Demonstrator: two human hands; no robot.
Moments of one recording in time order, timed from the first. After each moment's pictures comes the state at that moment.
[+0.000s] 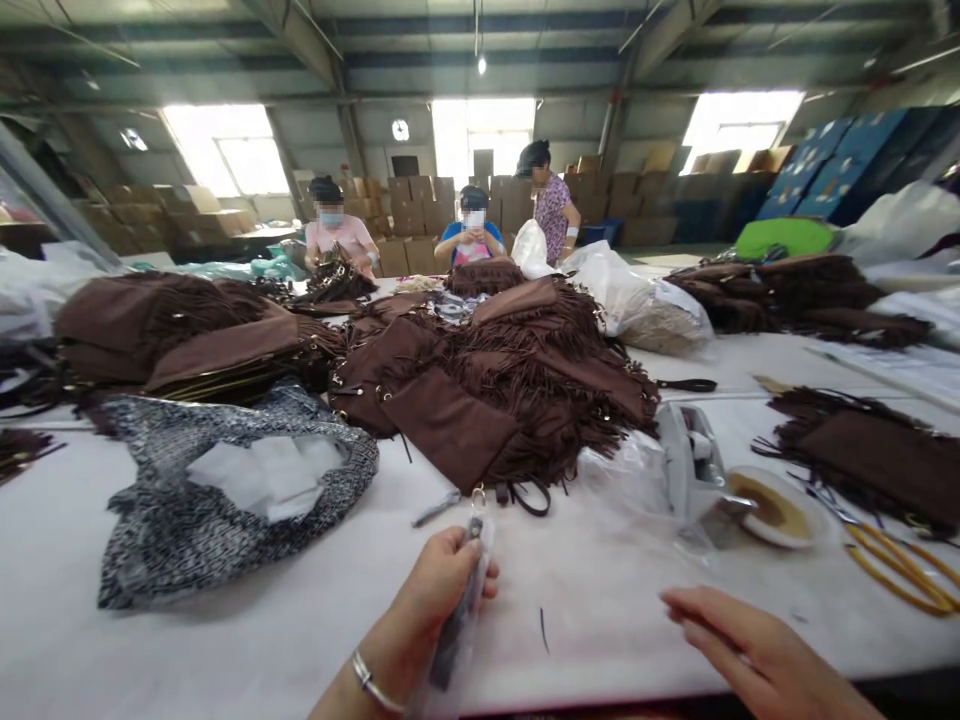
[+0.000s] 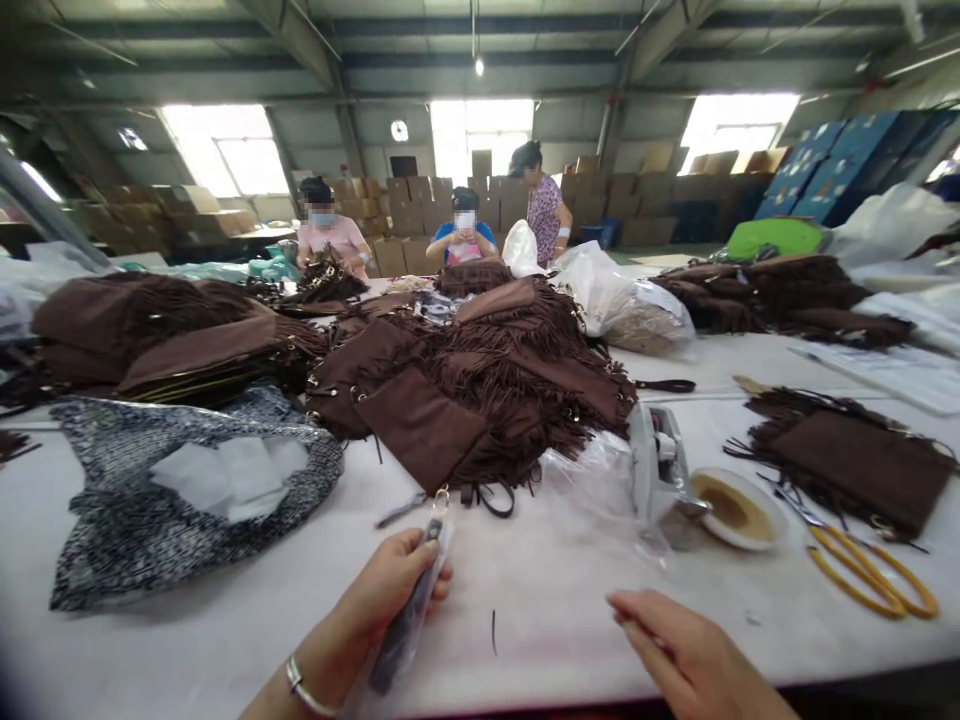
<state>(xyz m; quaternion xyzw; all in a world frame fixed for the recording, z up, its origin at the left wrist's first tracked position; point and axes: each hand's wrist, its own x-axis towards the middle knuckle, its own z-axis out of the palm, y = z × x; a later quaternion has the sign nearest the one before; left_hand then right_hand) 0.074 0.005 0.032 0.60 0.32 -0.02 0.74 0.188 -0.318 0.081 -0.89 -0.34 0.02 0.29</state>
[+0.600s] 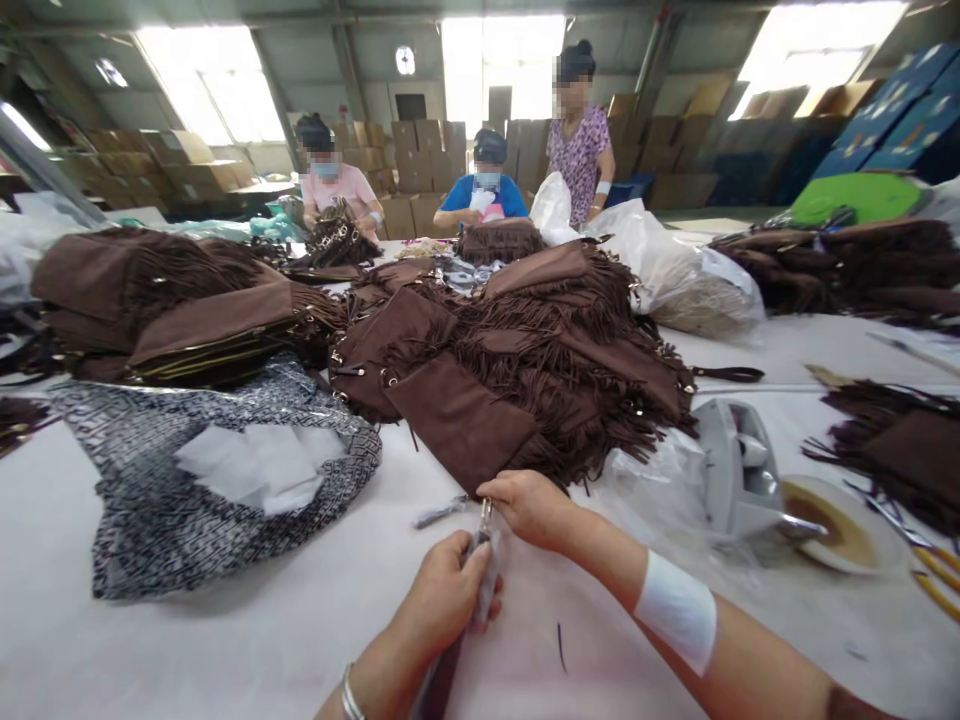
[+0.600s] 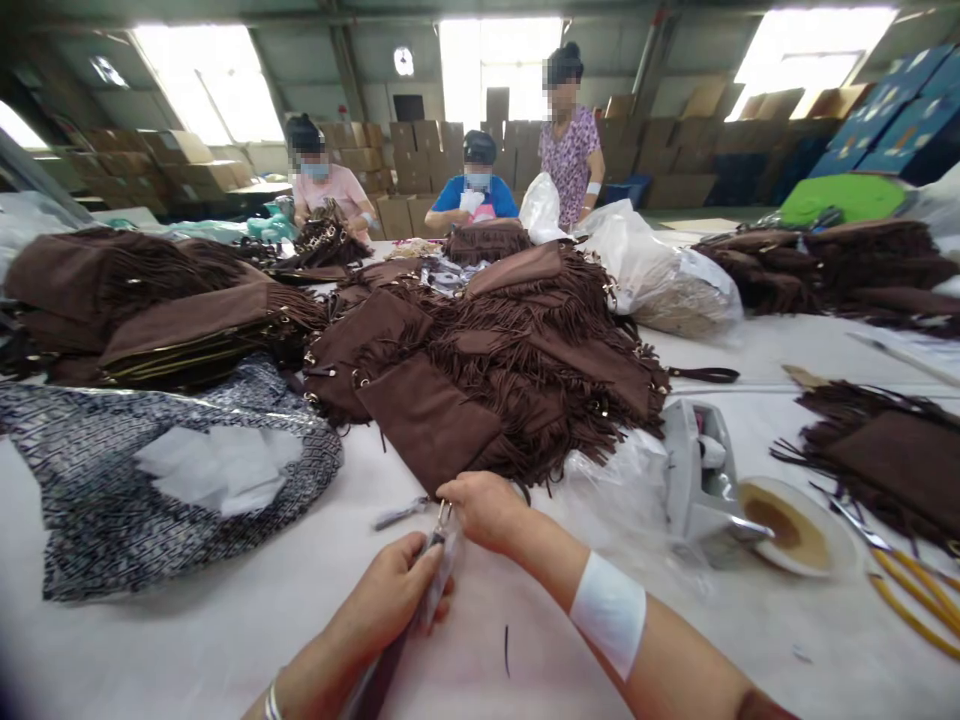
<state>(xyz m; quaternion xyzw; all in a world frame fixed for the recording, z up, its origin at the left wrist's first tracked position) 0.075 0.013 0.023 0.63 0.31 -0.03 0.71 0.239 -0.065 0.056 -0.78 -0.58 0.15 0.18</state>
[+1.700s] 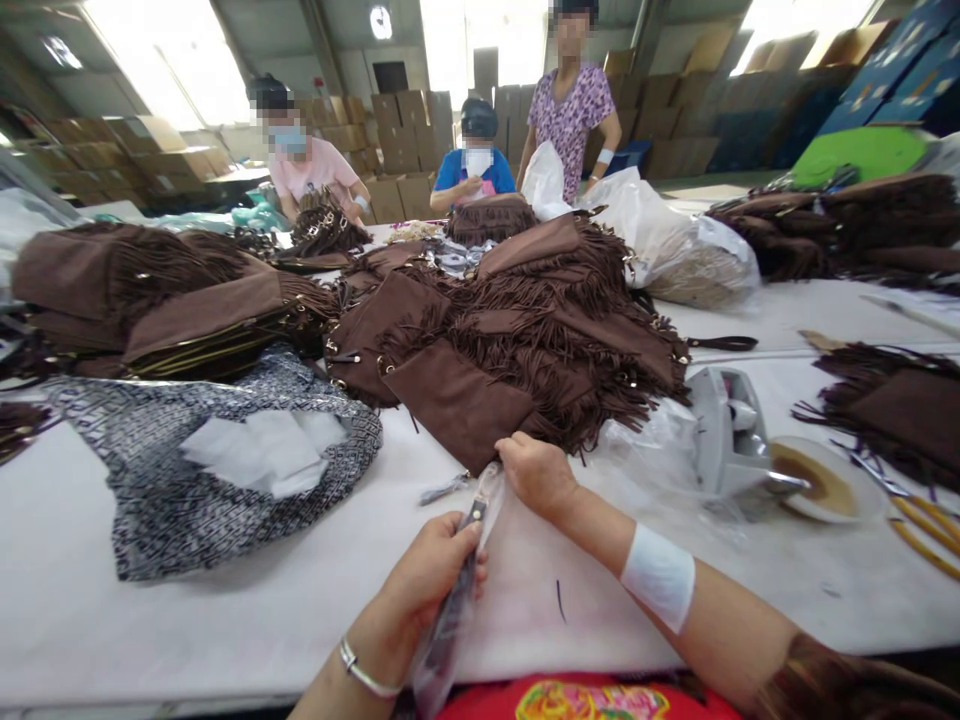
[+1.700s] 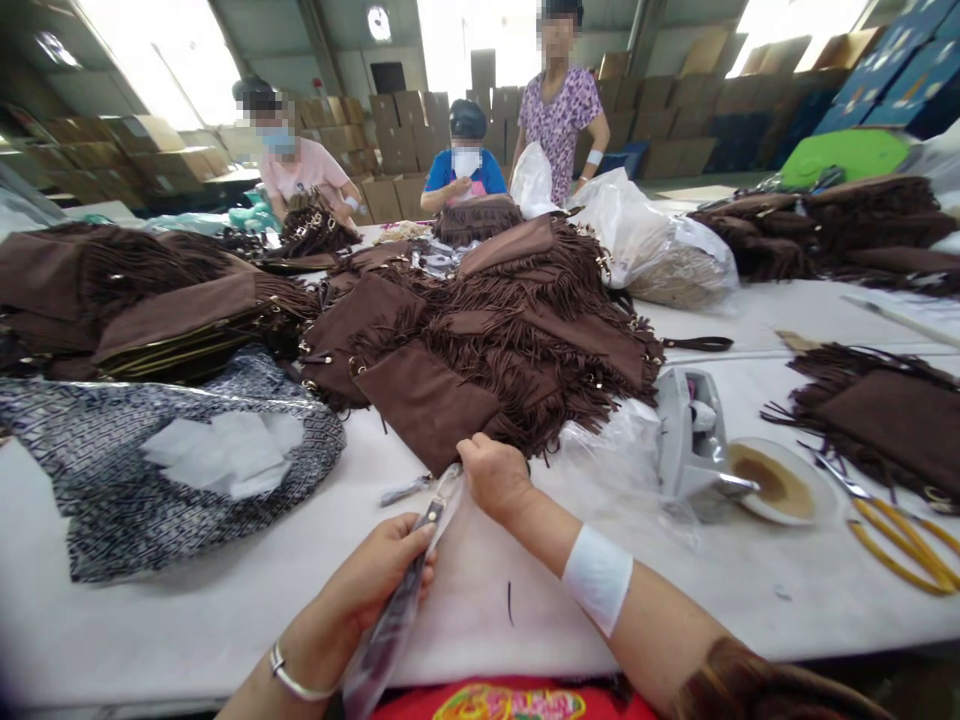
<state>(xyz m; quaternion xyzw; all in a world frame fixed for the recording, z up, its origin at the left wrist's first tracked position) 0.061 0.023 0.030 0.53 0.34 -0.09 0.77 0.231 -0.077 0.049 -0.87 -0.49 -0.03 0.12</state>
